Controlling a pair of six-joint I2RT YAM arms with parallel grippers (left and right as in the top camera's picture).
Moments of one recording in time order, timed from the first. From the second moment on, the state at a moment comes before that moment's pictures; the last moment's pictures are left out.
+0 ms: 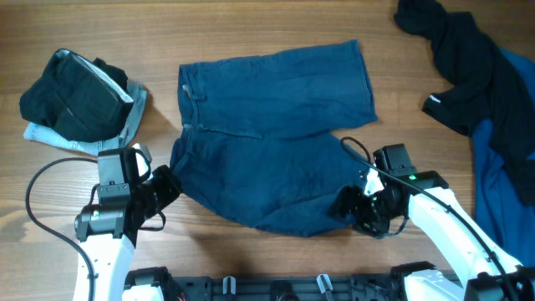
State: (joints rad) left arm 0.09 0.93 0.59 -0.74 0.28 -0.57; right arm 0.17 1.28 0.54 -0.81 -0.50 0.55
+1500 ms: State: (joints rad) left arm 0.09 0.94 0.59 -0.72 0.28 -0.52; right arm 0.17 1.33 0.80 -0.89 -0.29 0.51
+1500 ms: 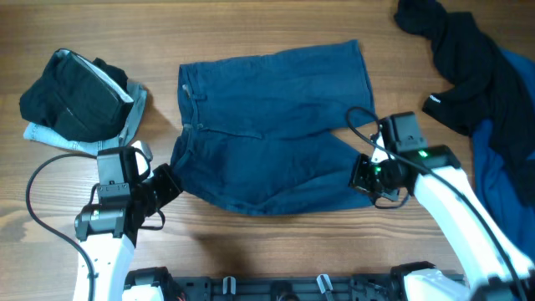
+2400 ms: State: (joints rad) left arm 0.09 0.94 0.59 -0.72 0.28 -0.51; right arm 0.17 1.35 0.73 -0.80 -0.35 0.45
